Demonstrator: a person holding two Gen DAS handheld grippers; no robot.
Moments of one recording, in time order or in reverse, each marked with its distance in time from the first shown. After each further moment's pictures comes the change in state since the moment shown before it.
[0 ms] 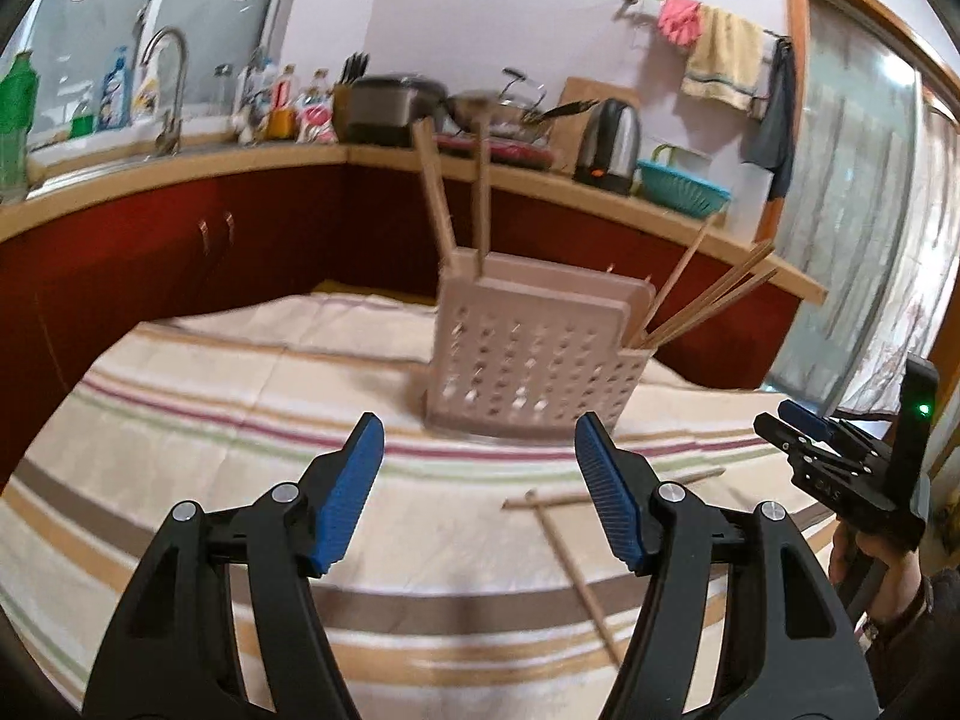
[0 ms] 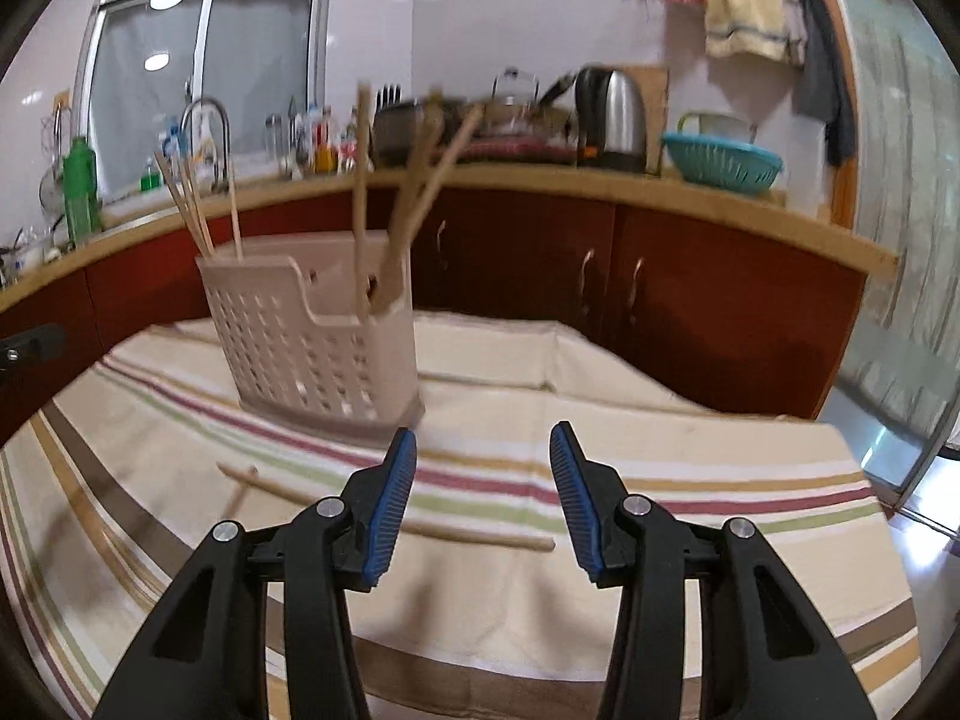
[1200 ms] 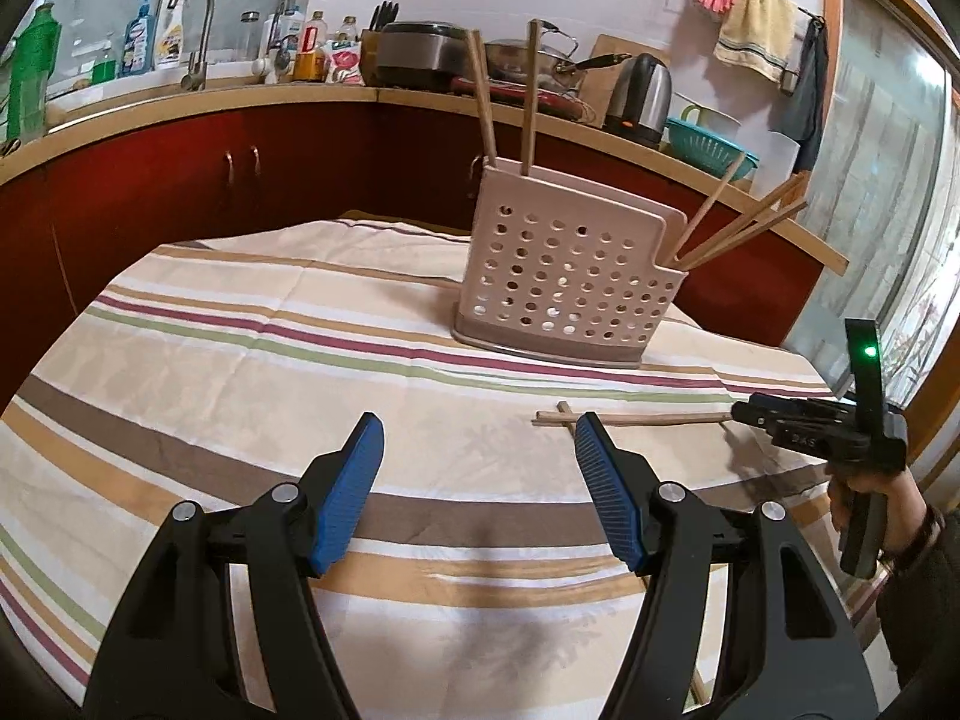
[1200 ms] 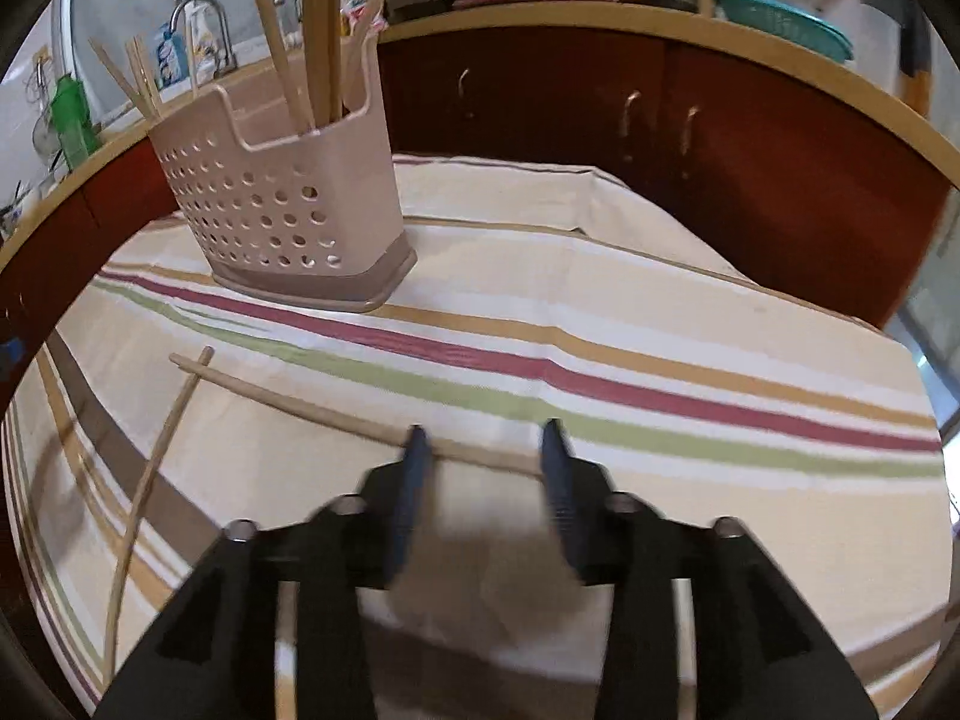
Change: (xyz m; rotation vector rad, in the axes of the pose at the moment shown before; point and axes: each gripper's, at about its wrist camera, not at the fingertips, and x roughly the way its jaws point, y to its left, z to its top) left arm 0.003 0.012 -0.035 -0.047 0.106 0.031; right arm 0.061 -0.015 -0.026 -0.017 0.348 0.101
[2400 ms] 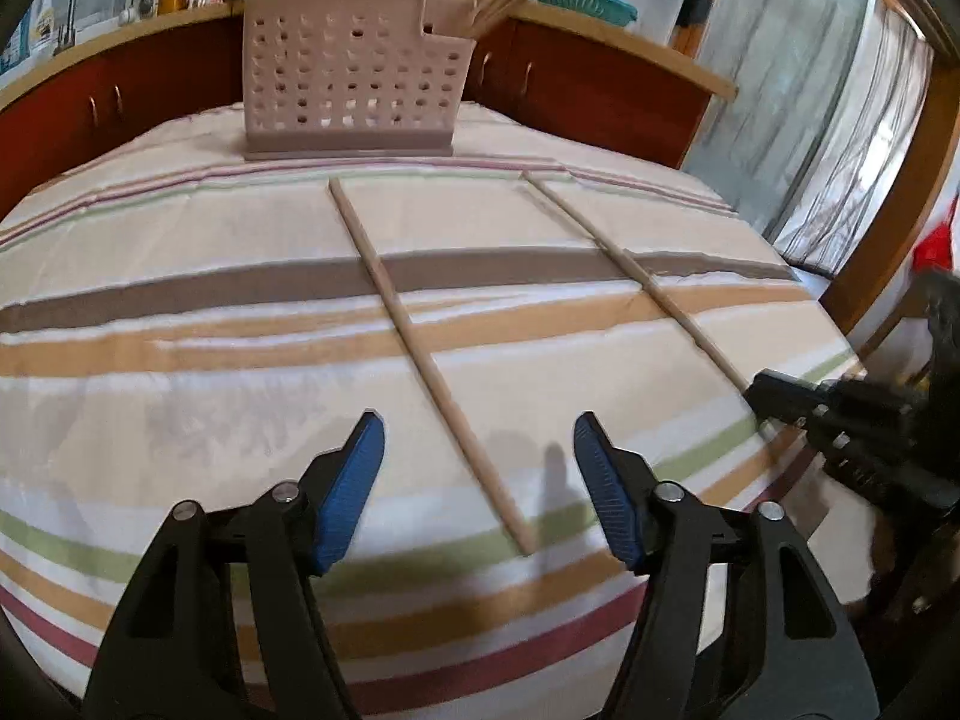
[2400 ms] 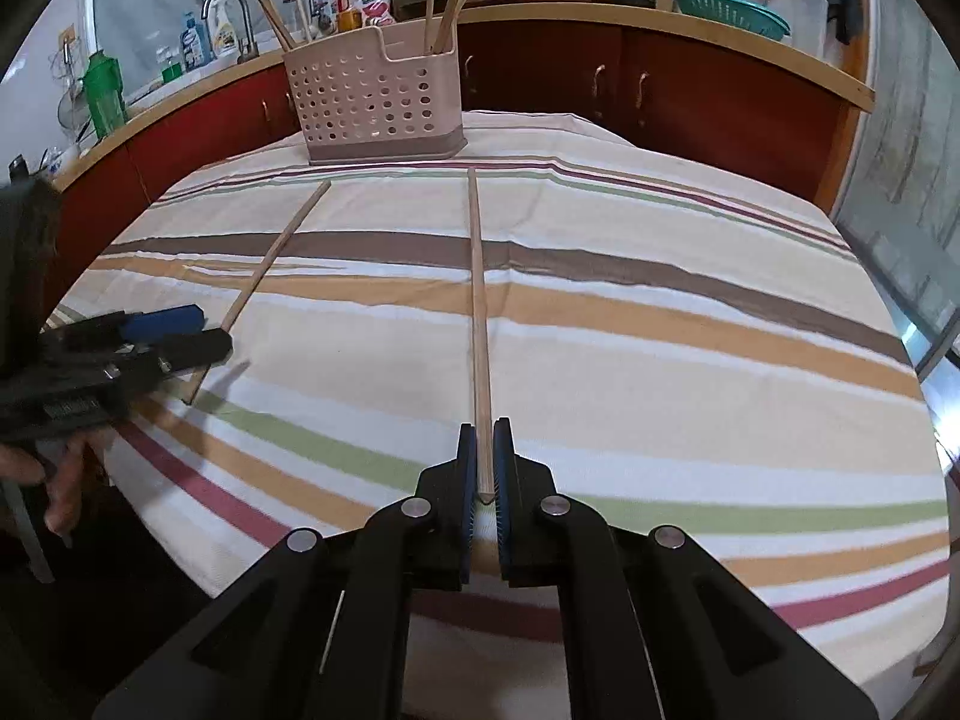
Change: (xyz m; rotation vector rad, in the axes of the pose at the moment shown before) left arm 0.007 -0.104 -0.106 0.193 0.234 -0.184; right arm -0.130 0.041 -0.158 0.051 -0.004 -0.026
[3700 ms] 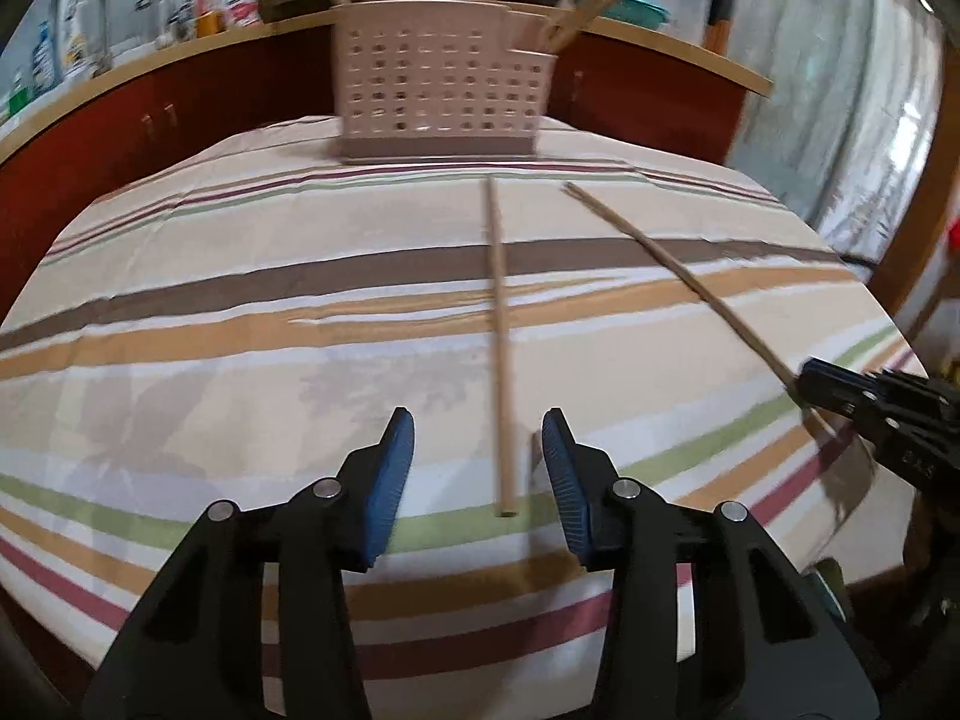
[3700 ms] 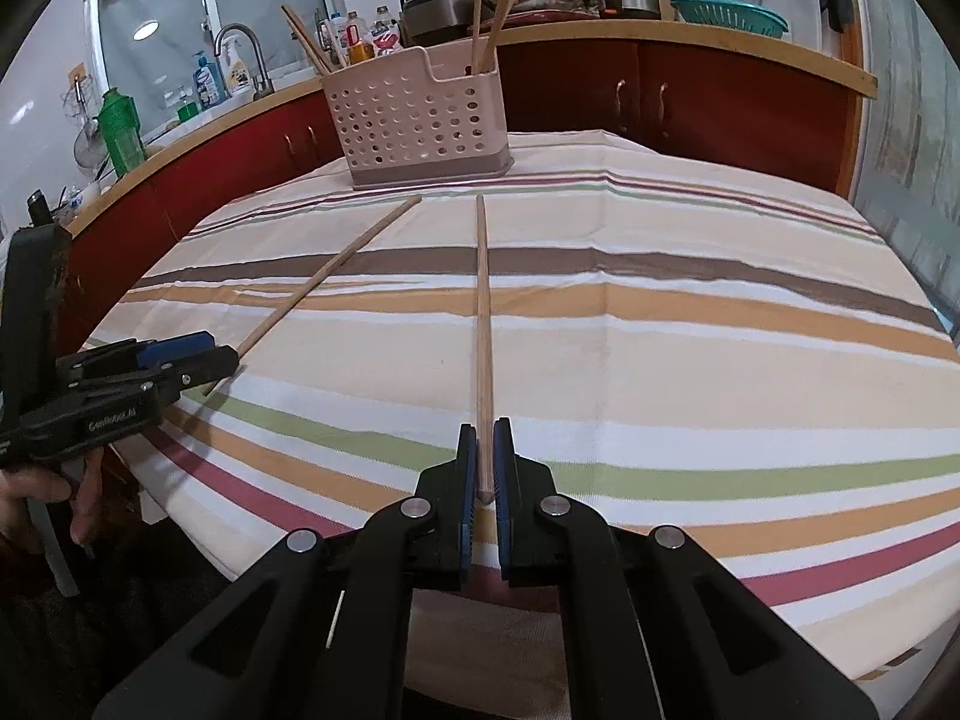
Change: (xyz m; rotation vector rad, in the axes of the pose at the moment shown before) left arm -0.026 0.036 -0.018 0.039 -0.011 0.098; right arm 0.002 0.038 -0.010 0.060 -0.073 0.067
